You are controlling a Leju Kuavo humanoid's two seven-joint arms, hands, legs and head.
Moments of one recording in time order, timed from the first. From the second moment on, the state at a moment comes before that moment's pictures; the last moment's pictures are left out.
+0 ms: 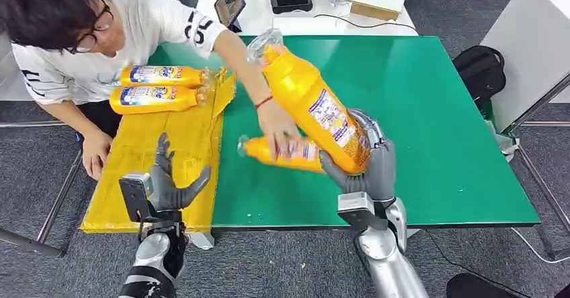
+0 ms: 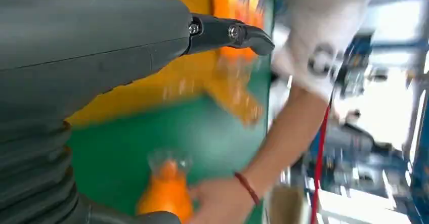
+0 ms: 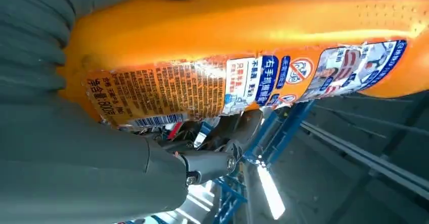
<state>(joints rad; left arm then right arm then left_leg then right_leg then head) -0.18 -0.26 -0.08 -1.17 -0.02 0.08 -0.58 -0.15 0.10 0.20 -1.50 0.36 -0.45 -0.55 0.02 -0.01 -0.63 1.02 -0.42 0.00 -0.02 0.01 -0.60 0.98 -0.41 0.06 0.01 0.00</state>
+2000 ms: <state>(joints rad) -0.12 -0.24 -0.30 -1.31 0.28 -0.34 -0.46 -0.18 0.22 0.41 -1.05 0.49 -0.31 -0.58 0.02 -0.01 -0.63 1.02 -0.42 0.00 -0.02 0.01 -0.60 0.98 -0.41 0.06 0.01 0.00</state>
